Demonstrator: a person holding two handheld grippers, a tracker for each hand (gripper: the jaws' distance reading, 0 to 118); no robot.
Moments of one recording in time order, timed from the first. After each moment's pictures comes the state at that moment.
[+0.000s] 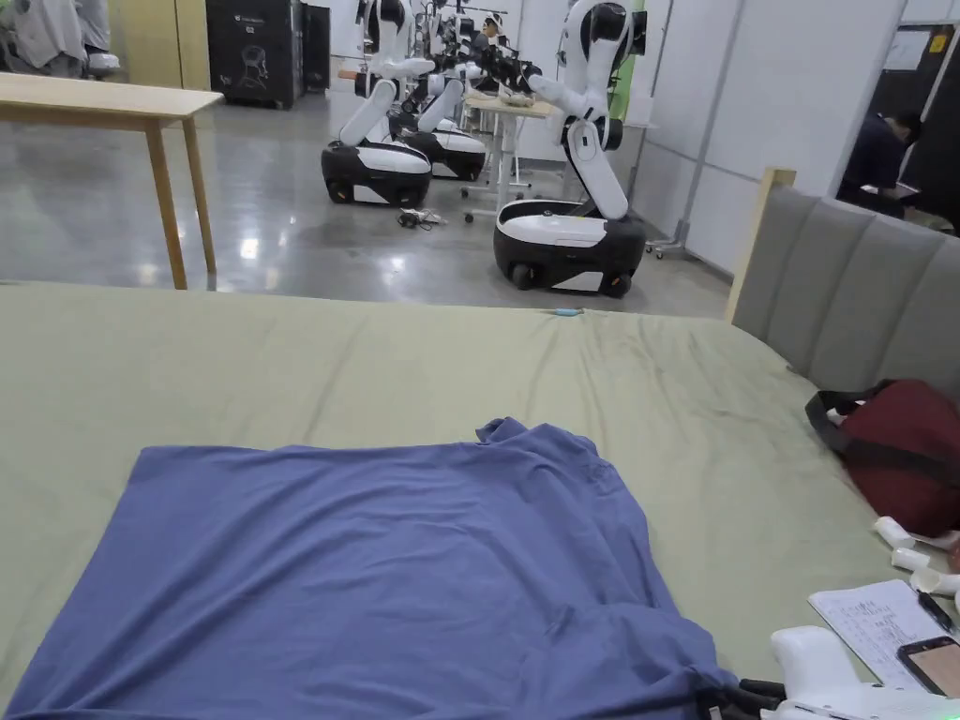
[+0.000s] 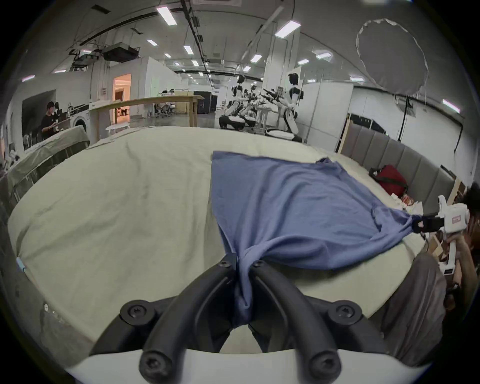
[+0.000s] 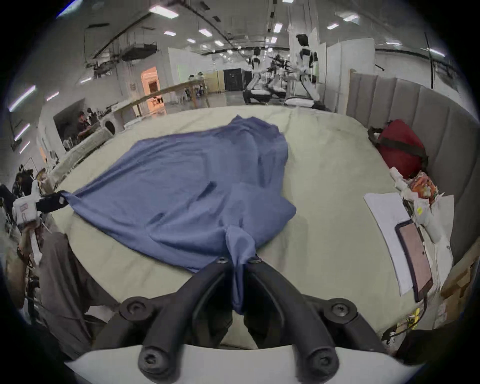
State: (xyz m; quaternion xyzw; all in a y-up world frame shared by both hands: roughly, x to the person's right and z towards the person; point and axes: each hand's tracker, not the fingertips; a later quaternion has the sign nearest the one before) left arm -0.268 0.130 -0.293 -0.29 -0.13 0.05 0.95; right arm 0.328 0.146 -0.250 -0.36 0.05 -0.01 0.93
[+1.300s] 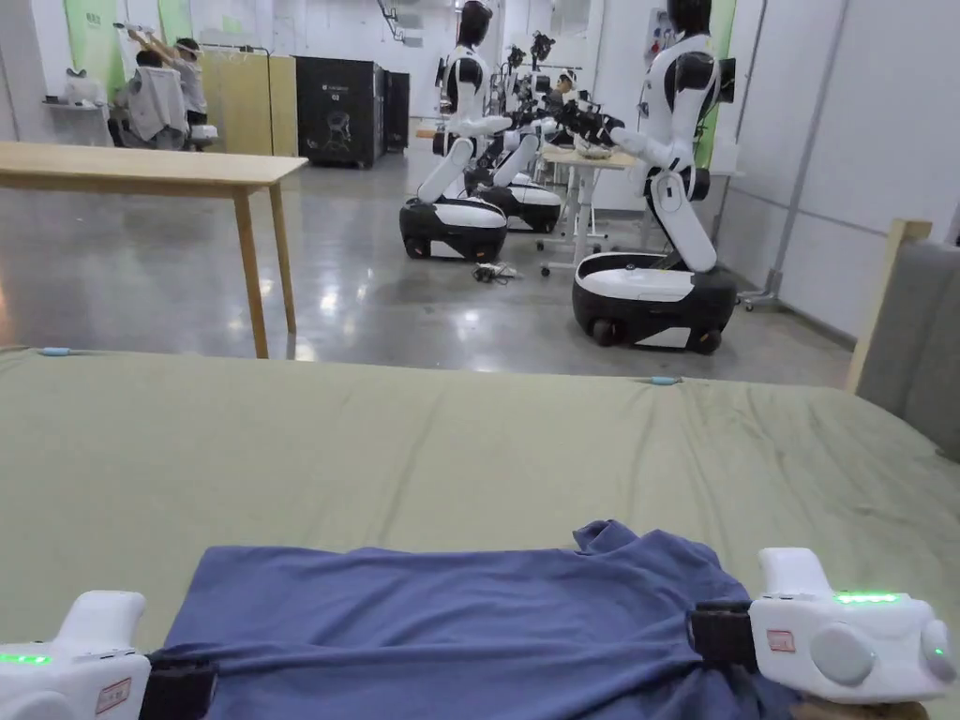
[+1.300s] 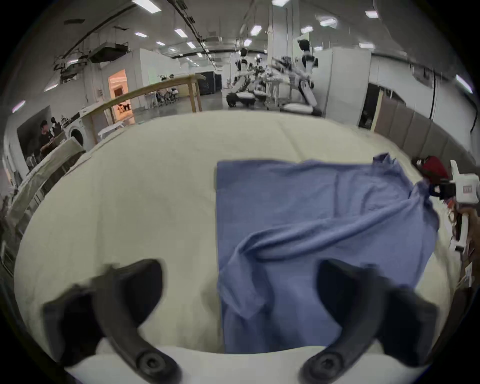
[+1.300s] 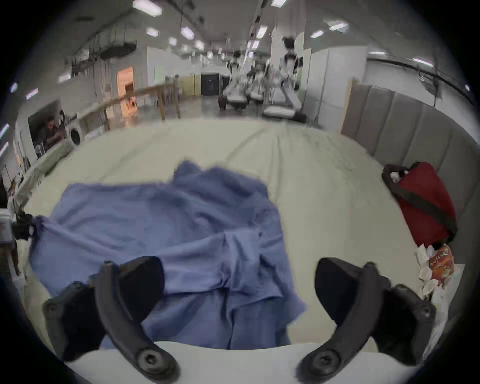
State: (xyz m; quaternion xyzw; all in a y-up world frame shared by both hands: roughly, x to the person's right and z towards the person) left arm -0.248 0.108 -0.557 -0.35 -0.09 -0.01 0.93; right arm 0.334 0.140 -0.536 -0.32 -0.03 0.01 0.95
